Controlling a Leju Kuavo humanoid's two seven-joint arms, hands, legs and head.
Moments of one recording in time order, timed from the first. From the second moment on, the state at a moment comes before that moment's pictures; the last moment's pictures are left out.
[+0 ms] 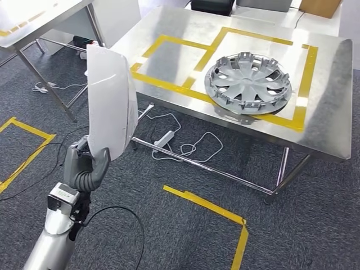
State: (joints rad) left arm -0.13 -0.01 -0.17 -1.61 -0.09 0.06 -0.56; right arm 0.01 0.24 -1.17 -0.32 1.30 0.03 -0.32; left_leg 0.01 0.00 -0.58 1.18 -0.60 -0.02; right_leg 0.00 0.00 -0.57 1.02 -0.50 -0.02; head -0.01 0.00
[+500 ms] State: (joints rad) left arm -0.17 -0.01 -0.21 -1.57 -0.10 0.06 -0.55; right arm 0.01 0.23 -1.17 -0.32 1.31 0.04 -0.32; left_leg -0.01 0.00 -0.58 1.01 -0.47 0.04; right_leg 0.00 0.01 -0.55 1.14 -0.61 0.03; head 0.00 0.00
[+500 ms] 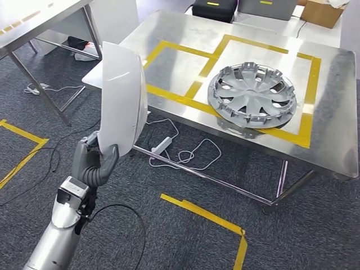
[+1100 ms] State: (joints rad) left arm -0.28 -0.01 -0.22 -1.46 -0.10 0.20 -0.49; right arm 0.01 0.22 -1.17 -0.32 1.31 0.03 -0.32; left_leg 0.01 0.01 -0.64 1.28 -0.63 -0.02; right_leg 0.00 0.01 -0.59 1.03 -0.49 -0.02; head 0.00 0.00
